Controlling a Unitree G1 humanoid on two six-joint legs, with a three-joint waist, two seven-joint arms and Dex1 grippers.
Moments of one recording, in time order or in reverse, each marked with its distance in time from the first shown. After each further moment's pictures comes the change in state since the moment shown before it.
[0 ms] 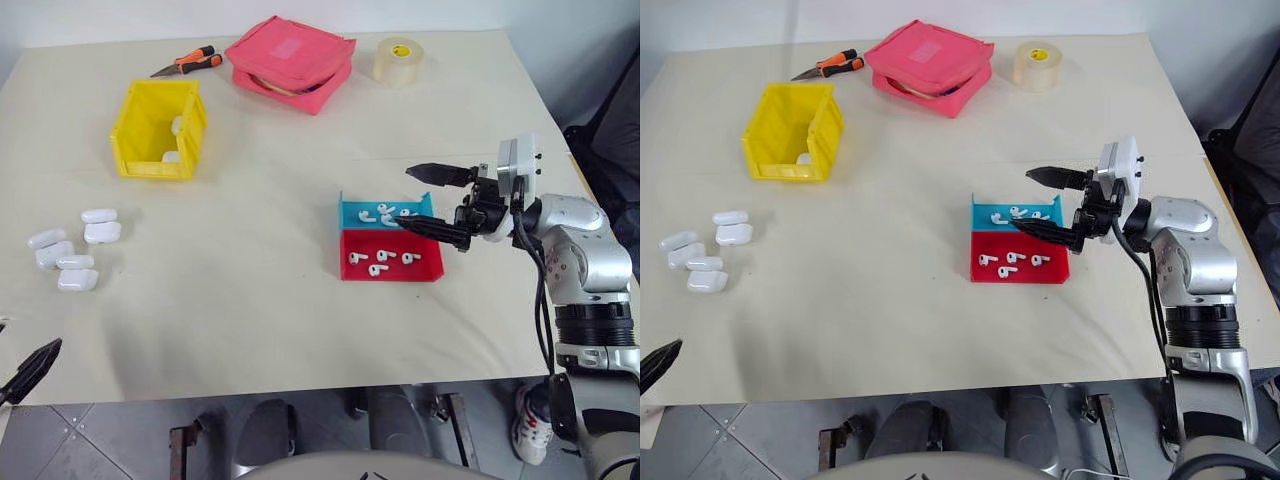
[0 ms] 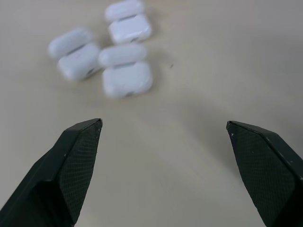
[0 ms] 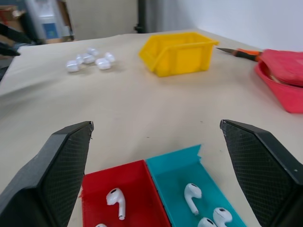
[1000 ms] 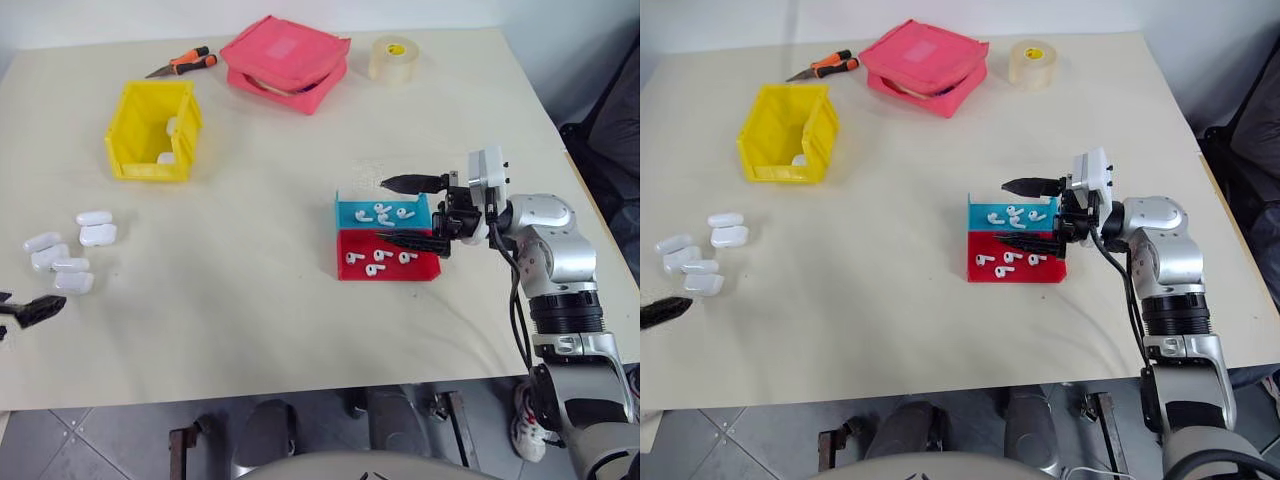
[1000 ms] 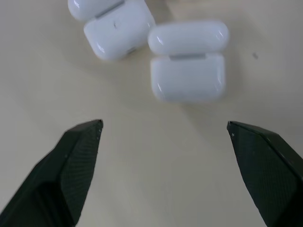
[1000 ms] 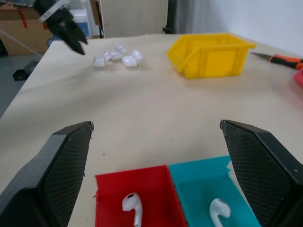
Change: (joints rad) left arm -0.533 0.546 -0.379 0.206 0.058 0.760 0.286; right arm -0.027 0.070 0.073 0.066 -0.065 -0.085 0.068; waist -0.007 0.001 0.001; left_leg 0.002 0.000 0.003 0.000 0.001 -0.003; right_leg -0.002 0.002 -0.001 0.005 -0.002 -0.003
